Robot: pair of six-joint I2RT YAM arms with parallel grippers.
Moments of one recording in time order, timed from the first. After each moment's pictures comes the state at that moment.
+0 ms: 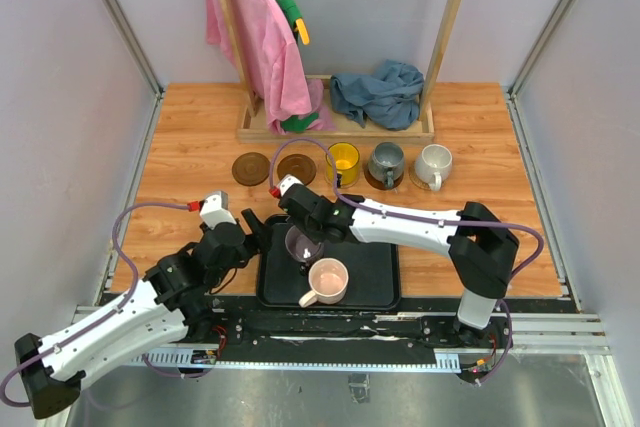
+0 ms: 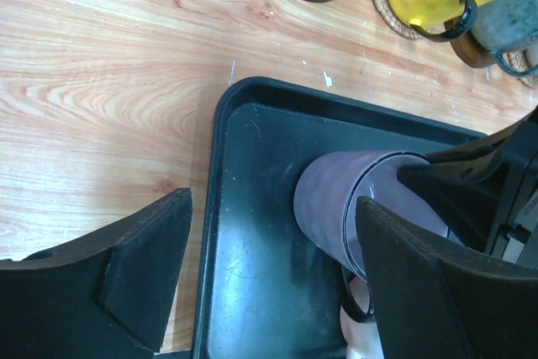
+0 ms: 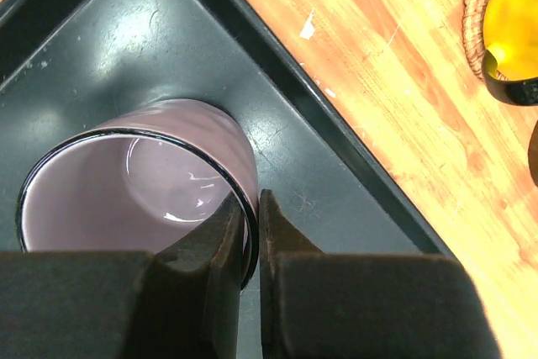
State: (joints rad) left arm -0.88 0.53 0.44 -0.53 -0.59 -0.92; right arm 1.12 1.76 1.28 -0.51 0.30 0.12
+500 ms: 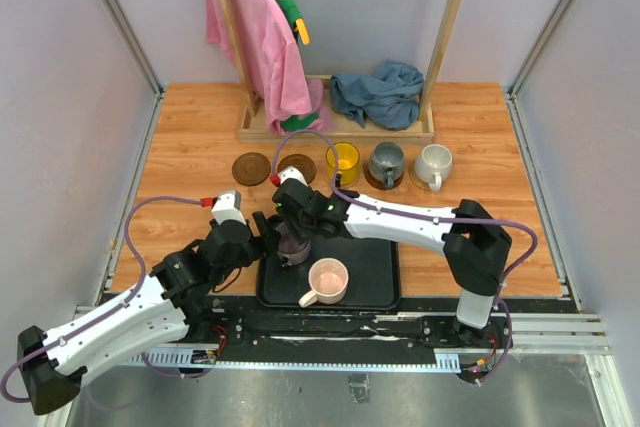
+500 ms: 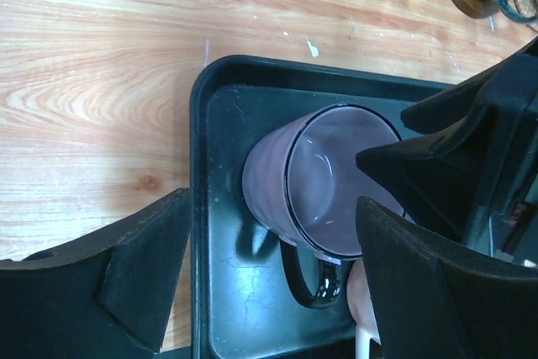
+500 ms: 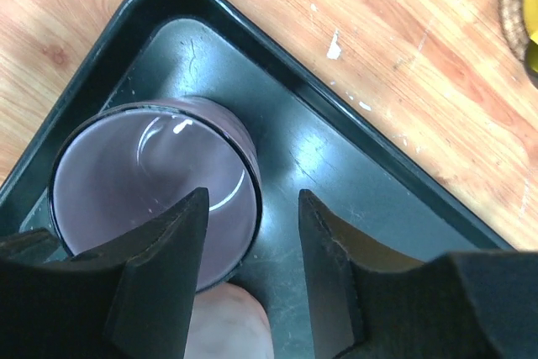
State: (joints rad) left arm -0.88 0.59 0.43 -0.47 -0.51 -0.83; right arm 1.12 1.82 1.37 -0.52 0.29 0.34
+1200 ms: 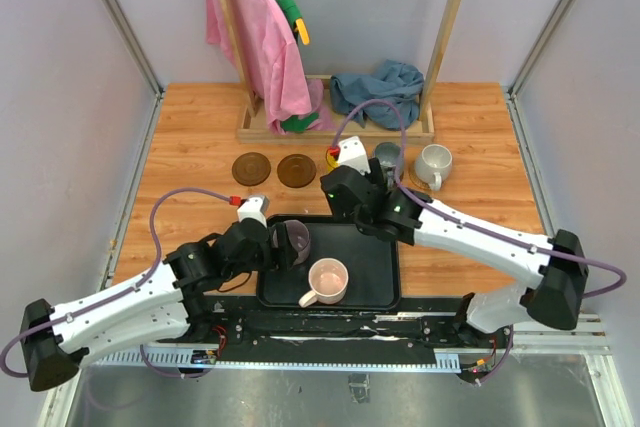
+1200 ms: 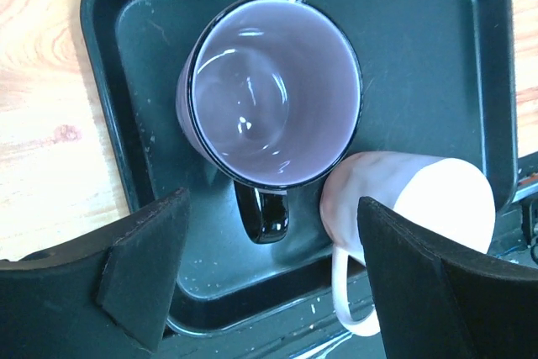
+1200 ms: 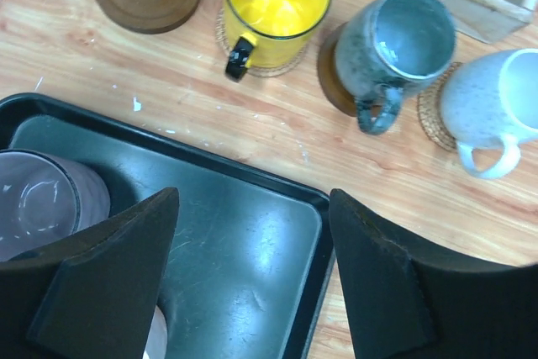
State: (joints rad) left arm -0.98 0.72 0.53 -0.52 -0.32 -0.81; right arm 1.08 1.42 1.23 -0.61 0.68 0.39
